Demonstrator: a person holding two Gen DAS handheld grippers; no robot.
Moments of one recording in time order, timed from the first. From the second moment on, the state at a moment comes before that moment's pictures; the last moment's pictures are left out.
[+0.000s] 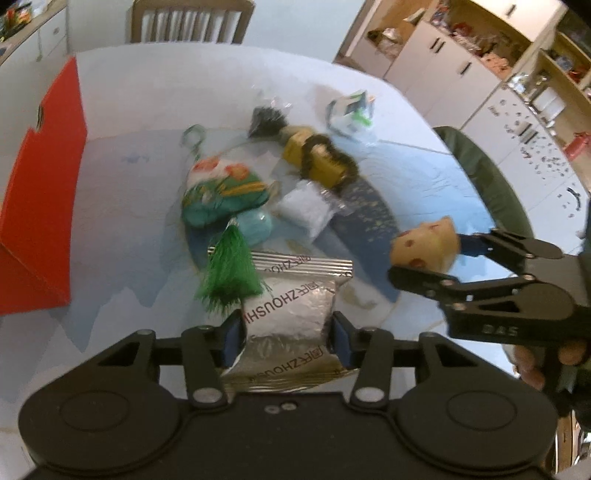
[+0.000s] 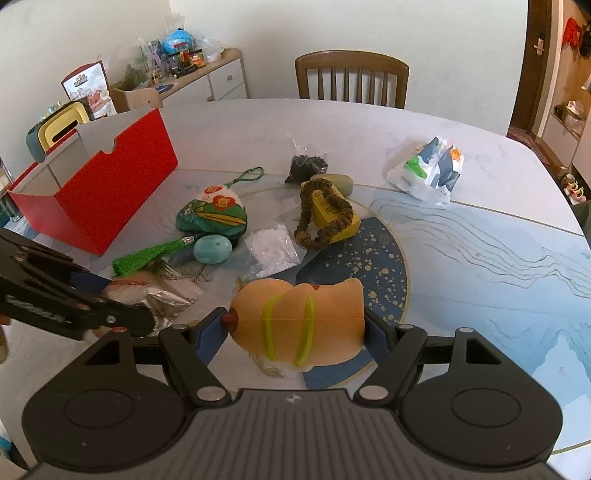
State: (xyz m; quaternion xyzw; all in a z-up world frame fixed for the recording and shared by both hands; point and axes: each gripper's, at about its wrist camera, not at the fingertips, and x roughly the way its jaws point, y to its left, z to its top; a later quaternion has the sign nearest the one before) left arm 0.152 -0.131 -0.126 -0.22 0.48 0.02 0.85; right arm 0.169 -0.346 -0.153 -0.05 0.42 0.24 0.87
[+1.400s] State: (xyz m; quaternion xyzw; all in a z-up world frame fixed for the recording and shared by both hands) left arm 0.128 -0.175 -0.160 -0.03 0.51 -0.05 0.86; right arm 0.144 -0.348 -0.145 -0.06 0.41 0.23 0.88
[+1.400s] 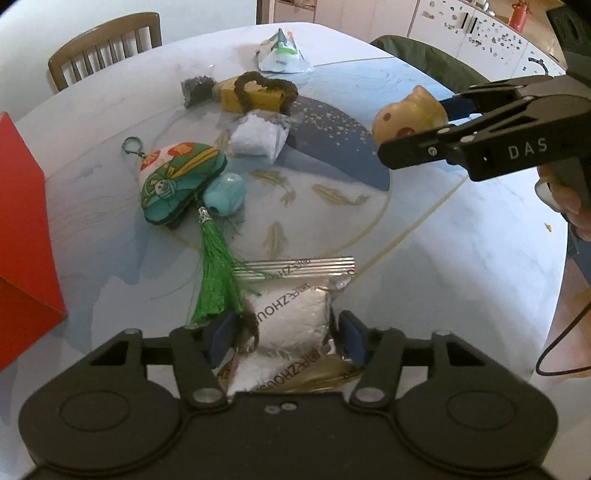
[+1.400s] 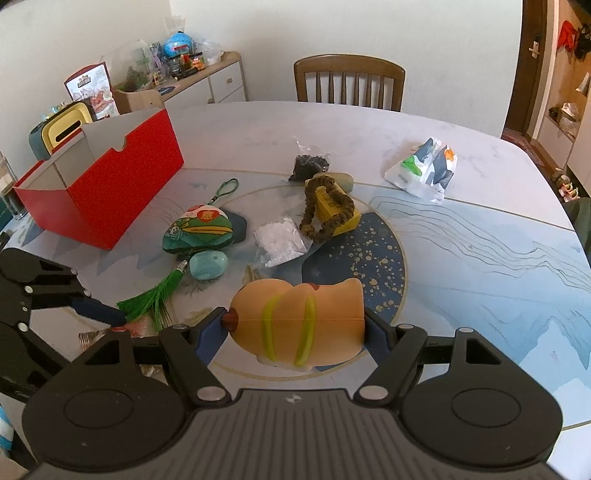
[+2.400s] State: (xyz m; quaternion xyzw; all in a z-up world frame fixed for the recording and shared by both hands) left arm 0.122 -0.112 -0.037 -0.11 0.36 -0.04 0.92; right arm 0.153 -0.320 -0.122 -0.06 0.39 0.23 0.89
